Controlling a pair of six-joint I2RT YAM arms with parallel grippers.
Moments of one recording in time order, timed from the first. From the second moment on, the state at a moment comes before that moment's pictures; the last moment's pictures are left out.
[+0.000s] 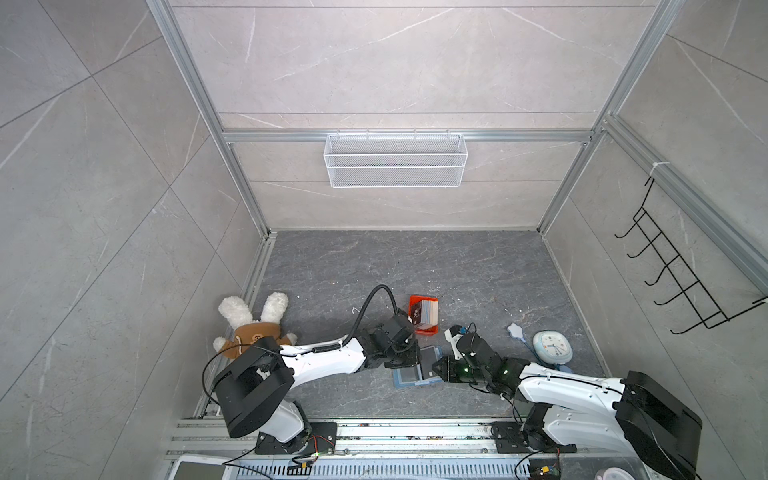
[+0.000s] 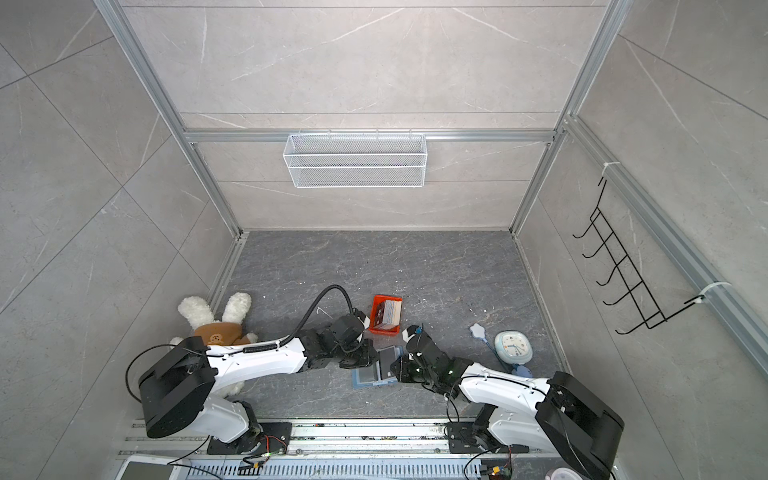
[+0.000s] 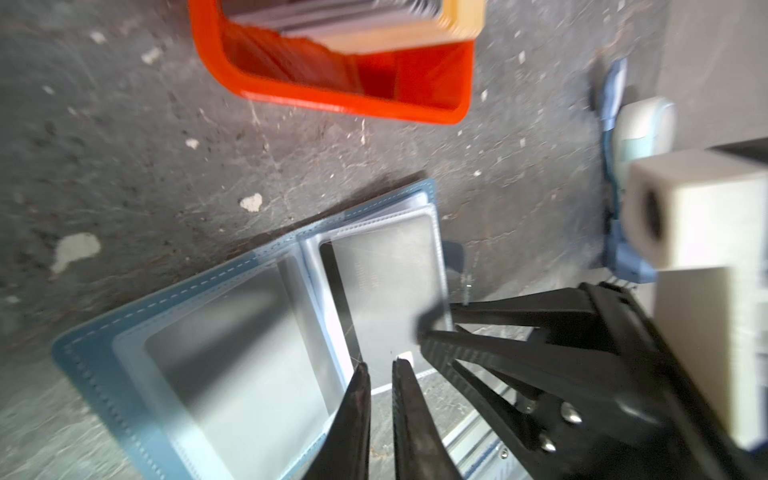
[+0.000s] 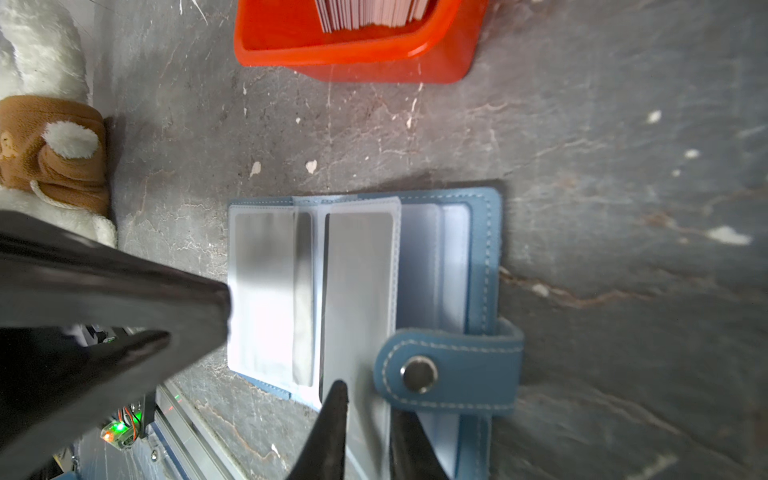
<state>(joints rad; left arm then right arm) -0.98 1.48 0.77 -0.19 0.20 -0.95 0.86 1.18 0.36 -0.01 -0.15 0.85</state>
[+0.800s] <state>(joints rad) -0.89 1.09 0.61 -0.29 0.19 -0.93 1.10 1.28 0.57 -0.06 0.04 0.85</state>
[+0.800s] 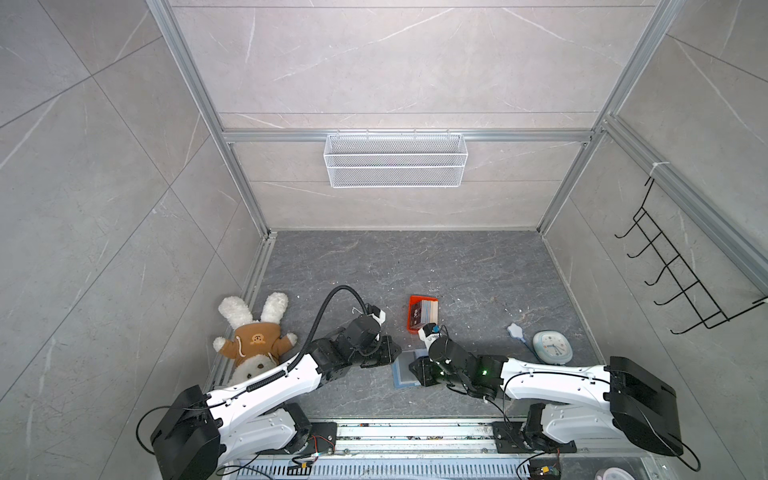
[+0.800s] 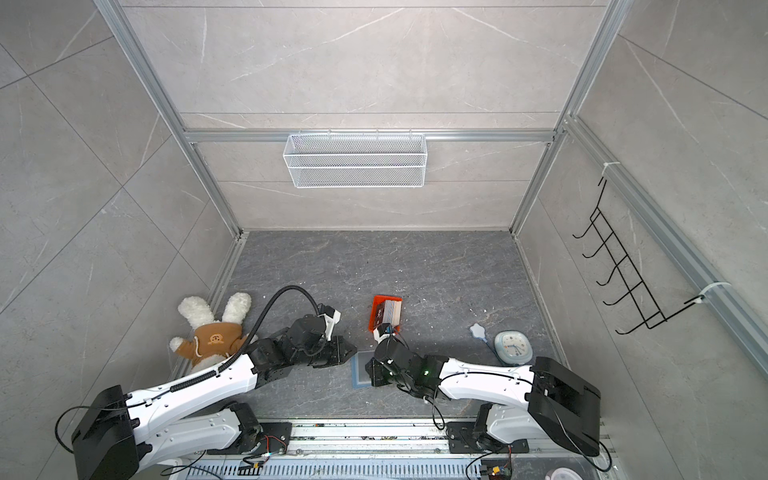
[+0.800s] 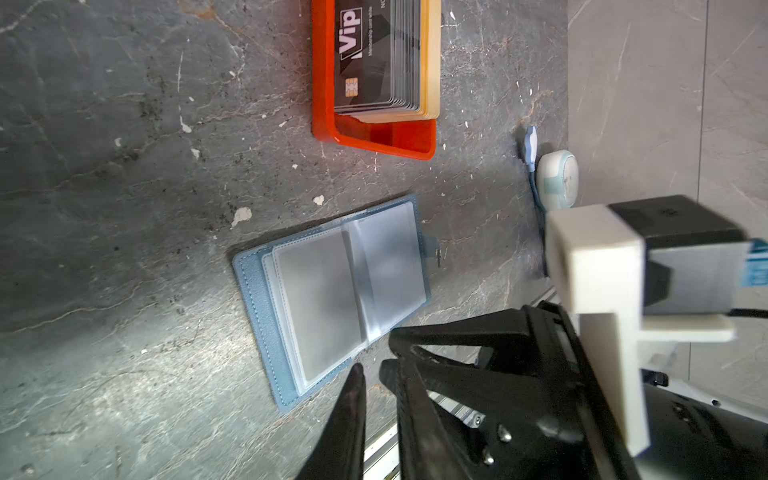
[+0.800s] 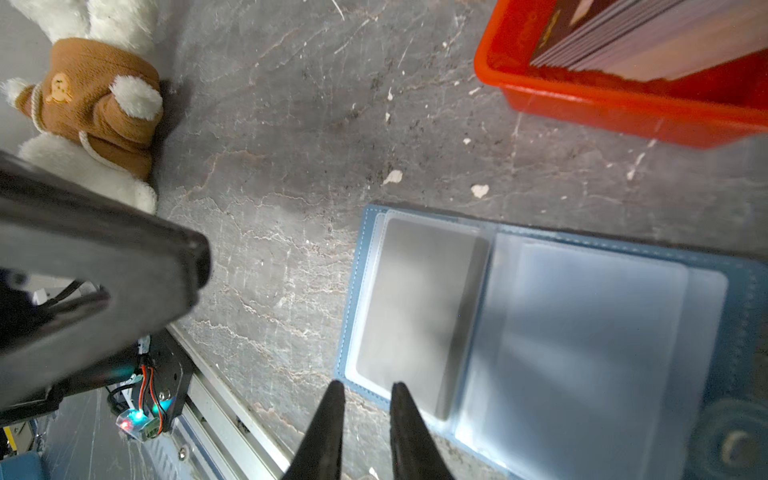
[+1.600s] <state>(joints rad) -0.86 1.10 0.53 -0.23 0.20 -0.86 0.95 0.95 0.55 -0.39 0.16 0.81</state>
